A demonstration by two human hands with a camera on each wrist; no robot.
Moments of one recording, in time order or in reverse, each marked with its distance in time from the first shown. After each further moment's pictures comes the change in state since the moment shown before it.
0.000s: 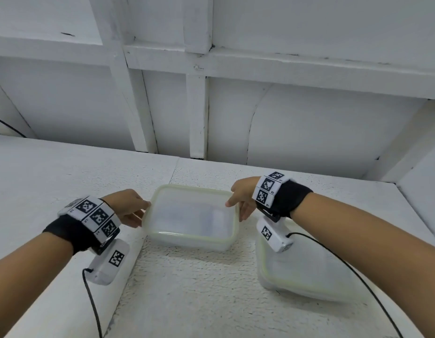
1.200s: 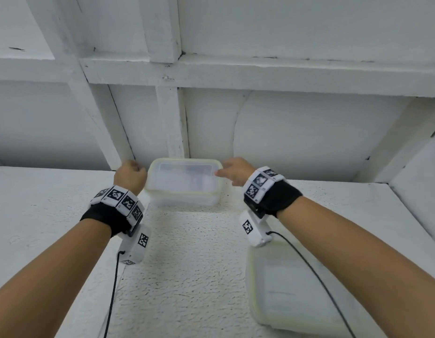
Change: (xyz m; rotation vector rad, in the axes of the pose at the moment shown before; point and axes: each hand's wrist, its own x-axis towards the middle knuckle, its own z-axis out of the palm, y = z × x) left_hand 0.081 0.094 0.002 -0.115 0.641 0.316; right_hand 0.026 -0.008 -0.067 0.242 0.413 -0.346
